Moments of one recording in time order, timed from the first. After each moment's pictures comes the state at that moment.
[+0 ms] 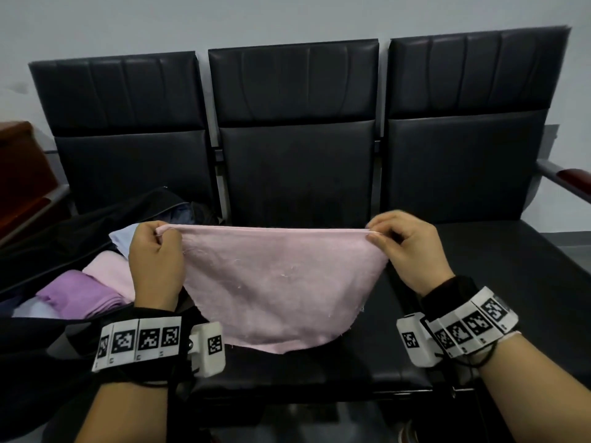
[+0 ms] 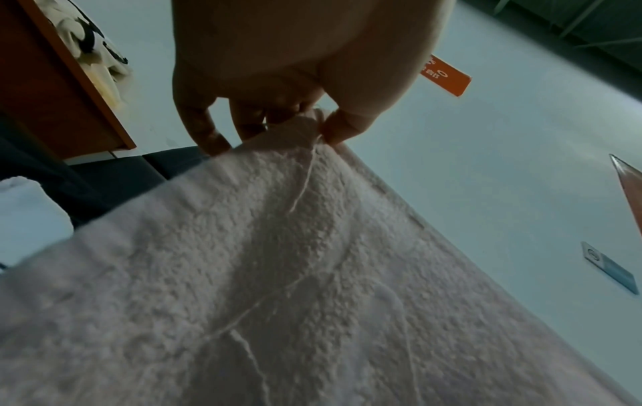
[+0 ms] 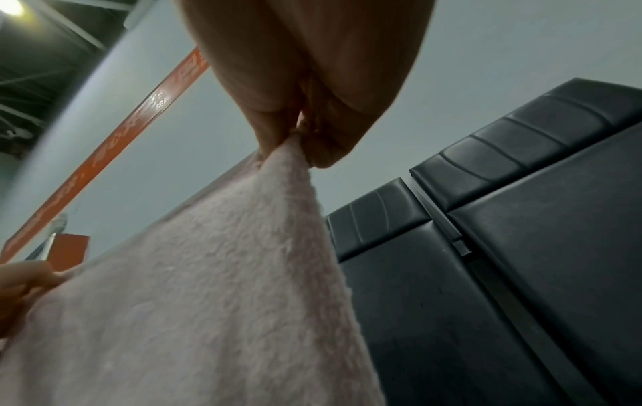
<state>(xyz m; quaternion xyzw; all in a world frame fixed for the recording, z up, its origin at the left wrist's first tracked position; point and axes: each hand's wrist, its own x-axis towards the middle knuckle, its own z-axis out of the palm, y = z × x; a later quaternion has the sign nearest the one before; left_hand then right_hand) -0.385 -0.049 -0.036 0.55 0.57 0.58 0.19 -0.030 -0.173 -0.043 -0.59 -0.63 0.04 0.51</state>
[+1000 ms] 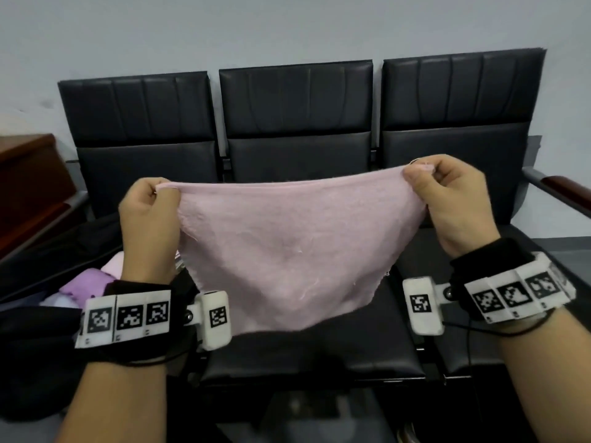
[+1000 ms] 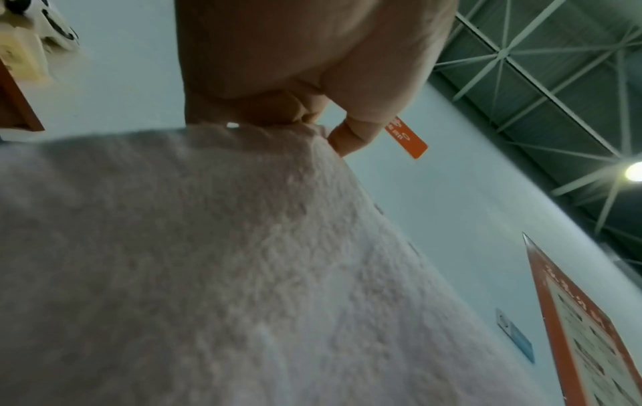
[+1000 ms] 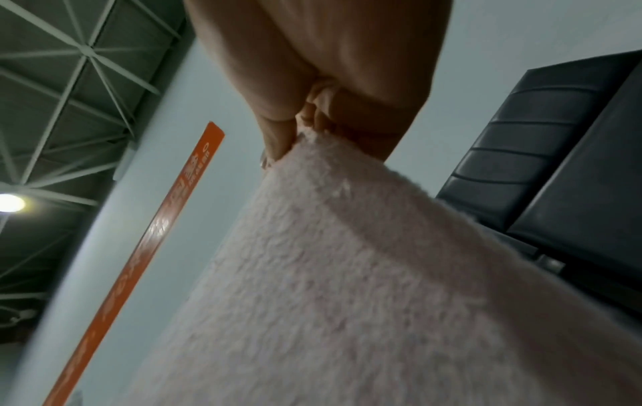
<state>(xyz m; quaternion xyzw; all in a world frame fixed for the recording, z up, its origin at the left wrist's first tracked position) -0.390 -0.089 0.050 0.55 0.43 0.66 0.29 -0.034 -0.211 0.055 -0.51 -0.50 0.12 0.69</state>
